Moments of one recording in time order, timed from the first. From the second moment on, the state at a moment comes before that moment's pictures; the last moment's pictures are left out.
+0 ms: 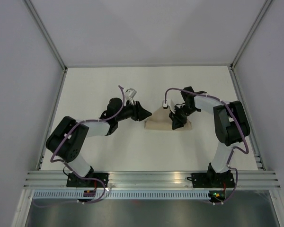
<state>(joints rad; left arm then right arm) -0.52 1.66 0.69 0.72 0.53 -0.52 0.28 1.85 1.14 -0.73 -0.65 -0.96</state>
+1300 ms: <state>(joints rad) -1.03 1.97 1.07 0.26 -0.02 0.58 0.21 2.14 1.43 -1.10 -0.85 -0.99</state>
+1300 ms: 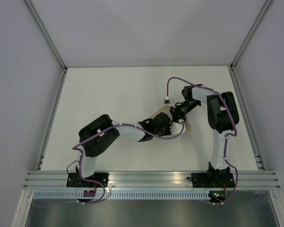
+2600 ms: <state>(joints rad) -0.94 2.15 1.49 -0.22 0.46 0.43 -0.16 1.45 1.04 -0.46 -0.80 -0.58</state>
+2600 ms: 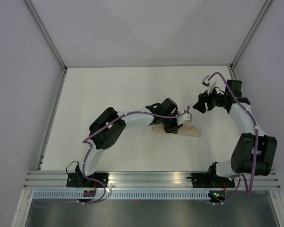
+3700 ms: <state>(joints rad) -0.82 2.36 1.80 -0.52 0.80 0.34 0.32 1.02 0.40 -0.19 -0.43 -0.85</state>
